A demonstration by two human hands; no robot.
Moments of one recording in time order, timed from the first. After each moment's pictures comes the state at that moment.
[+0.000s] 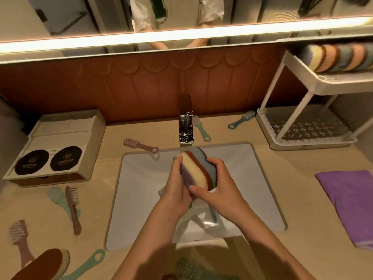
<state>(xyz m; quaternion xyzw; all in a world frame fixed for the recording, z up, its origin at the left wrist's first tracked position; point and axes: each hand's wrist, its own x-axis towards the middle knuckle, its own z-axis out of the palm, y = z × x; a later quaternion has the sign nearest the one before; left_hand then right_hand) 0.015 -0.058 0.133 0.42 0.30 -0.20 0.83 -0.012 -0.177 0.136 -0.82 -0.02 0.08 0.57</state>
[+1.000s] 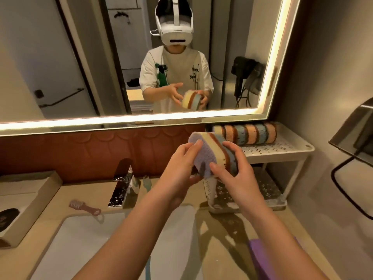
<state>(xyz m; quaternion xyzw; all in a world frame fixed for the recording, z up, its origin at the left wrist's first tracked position) 0.065 -0.288 0.305 0.66 -0.02 -0.07 0.75 0.060 -0.423 0.267 -0.74 -0.07 -0.13 0.66</state>
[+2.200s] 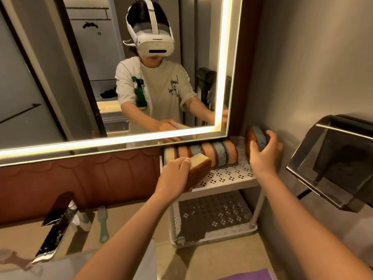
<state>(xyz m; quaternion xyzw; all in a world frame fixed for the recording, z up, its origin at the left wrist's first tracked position) 0.203 -0.395 0.256 0.87 -0.15 0.10 0.46 0.208 -0.608 0.277 -0.78 0.22 -0.34 0.48</state>
